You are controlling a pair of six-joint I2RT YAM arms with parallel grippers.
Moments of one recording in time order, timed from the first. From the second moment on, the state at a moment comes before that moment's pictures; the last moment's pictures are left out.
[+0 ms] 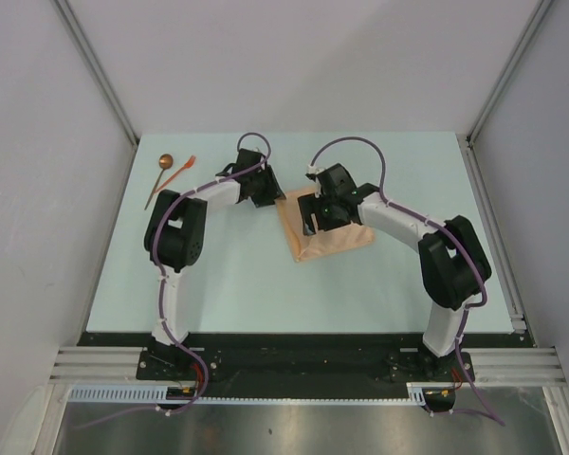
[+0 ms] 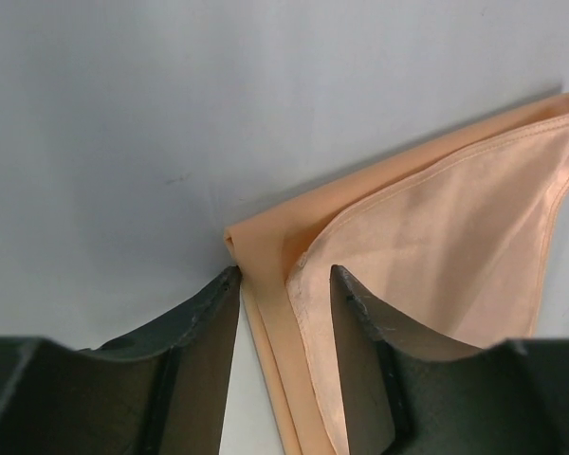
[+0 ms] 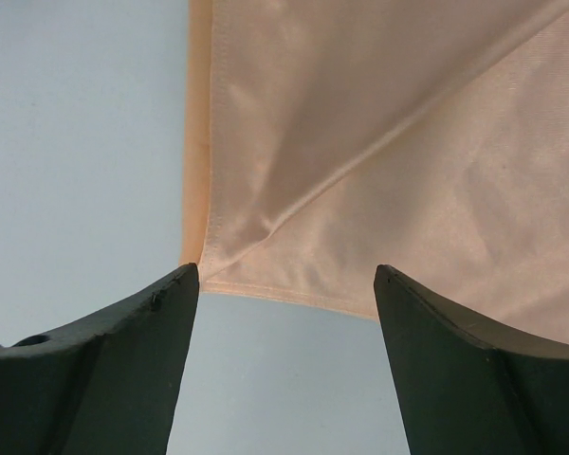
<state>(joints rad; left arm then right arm) -0.35 2.18 1.54 -0.20 0.18 -0.67 0.59 1.83 1.36 -0.48 -0.08 0.24</state>
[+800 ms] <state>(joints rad) -0.35 2.20 1.55 -0.21 0.16 -0.68 0.78 1.98 1.42 -0.42 0.03 0.14</state>
